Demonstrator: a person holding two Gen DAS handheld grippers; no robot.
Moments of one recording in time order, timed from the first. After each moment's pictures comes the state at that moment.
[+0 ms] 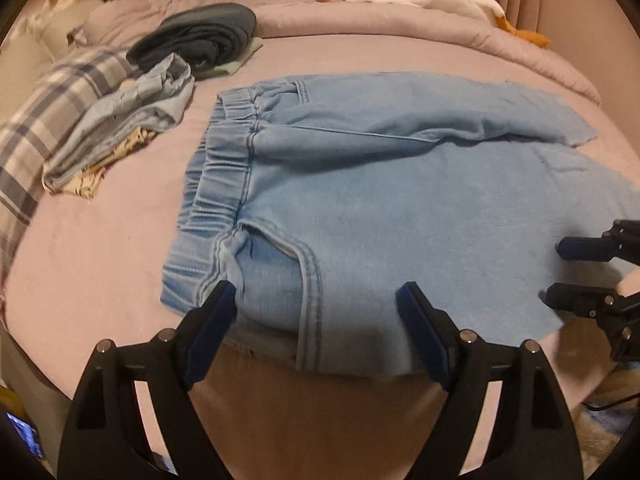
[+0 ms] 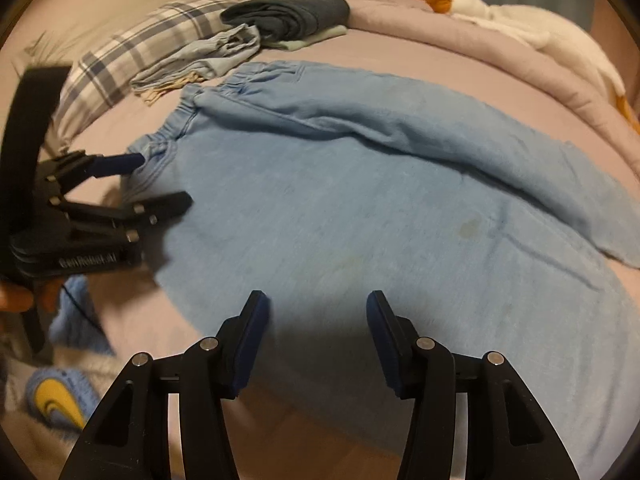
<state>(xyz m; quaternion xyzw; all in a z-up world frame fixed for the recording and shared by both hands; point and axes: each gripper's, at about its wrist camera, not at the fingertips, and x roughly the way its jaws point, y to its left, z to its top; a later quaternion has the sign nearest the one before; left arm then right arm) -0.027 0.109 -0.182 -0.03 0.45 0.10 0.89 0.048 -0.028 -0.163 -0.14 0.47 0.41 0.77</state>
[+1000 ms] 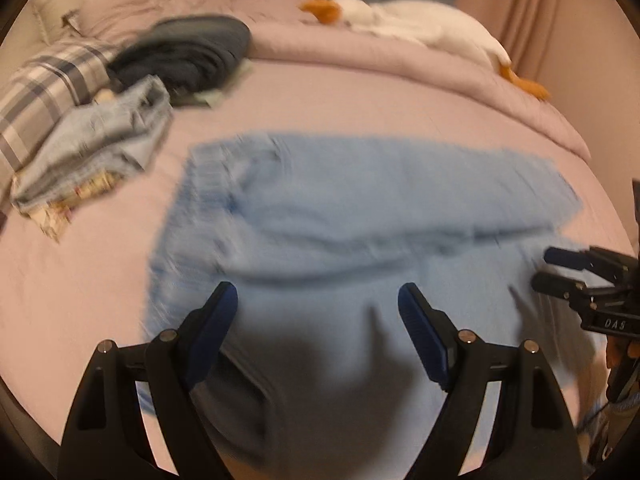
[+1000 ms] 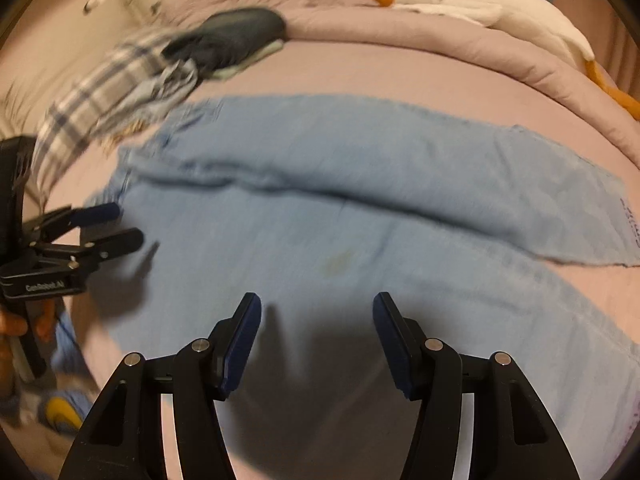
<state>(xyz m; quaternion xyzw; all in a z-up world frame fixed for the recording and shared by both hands) 0.042 0.114 -0.145 -0.09 0.41 0.08 0.90 0.114 -0.084 -0.157 -0.09 0.47 0.36 0.80</state>
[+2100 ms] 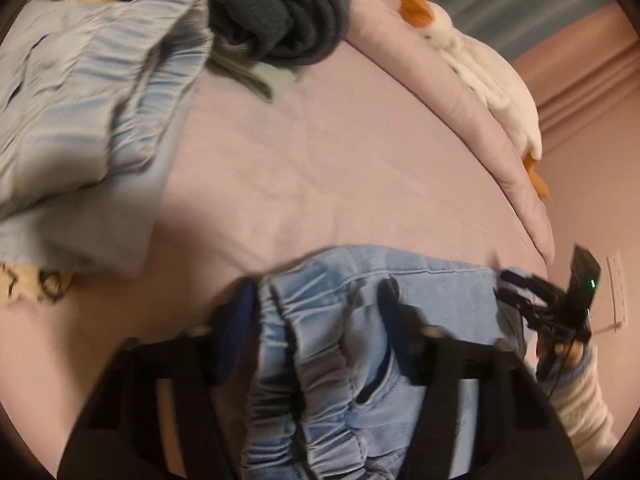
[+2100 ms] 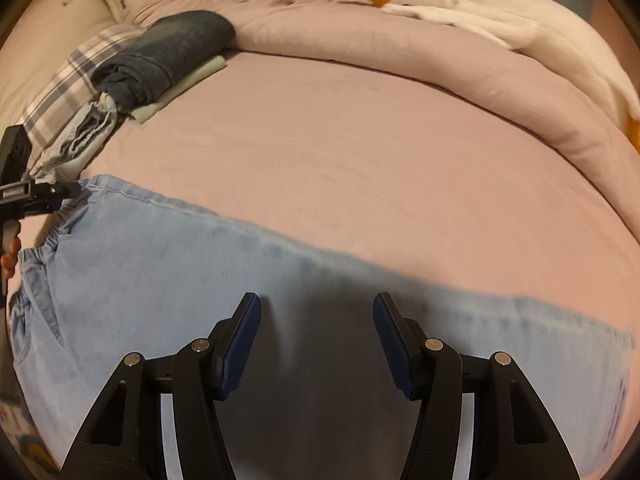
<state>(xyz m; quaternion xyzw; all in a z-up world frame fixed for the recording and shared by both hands) 0.155 0.285 -0.178 -0.32 0.46 0.00 0.83 0.284 -0.014 -0.165 -0.16 0.48 0.38 0.77</state>
